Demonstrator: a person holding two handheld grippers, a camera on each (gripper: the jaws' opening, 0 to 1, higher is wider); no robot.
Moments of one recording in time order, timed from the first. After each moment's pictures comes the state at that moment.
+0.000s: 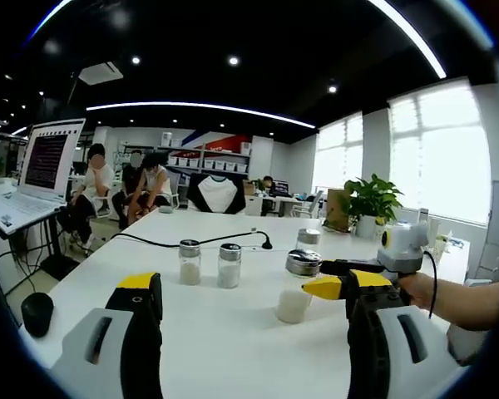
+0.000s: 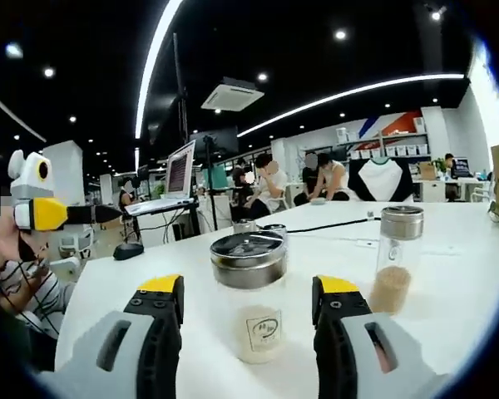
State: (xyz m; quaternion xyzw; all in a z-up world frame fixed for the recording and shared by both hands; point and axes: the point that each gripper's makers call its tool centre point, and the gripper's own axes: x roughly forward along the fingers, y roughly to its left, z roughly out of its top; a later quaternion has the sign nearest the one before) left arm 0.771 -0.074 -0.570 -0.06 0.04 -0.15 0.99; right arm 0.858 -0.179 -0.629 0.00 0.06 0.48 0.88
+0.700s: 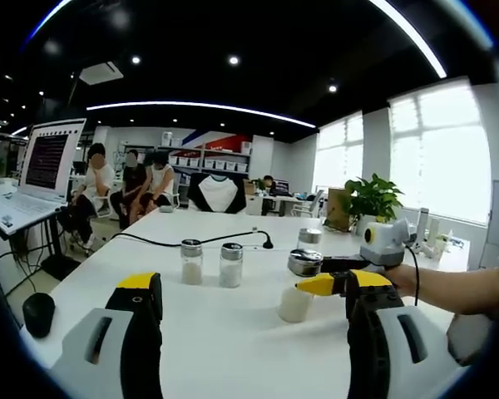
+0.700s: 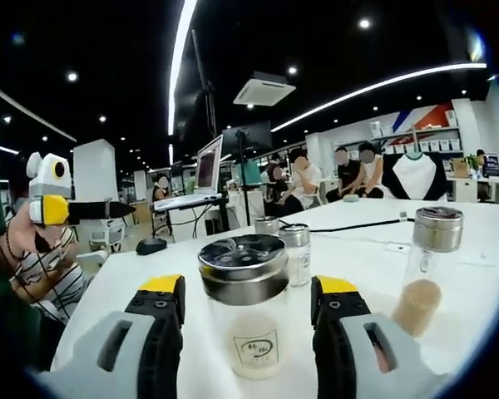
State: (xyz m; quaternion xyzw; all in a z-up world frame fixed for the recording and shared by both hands) left arm 0.773 -0.066 -0.569 -0.06 0.04 -0.15 0.99; right arm 0.868 -0.161 -0.632 0.02 0.07 0.54 0.84
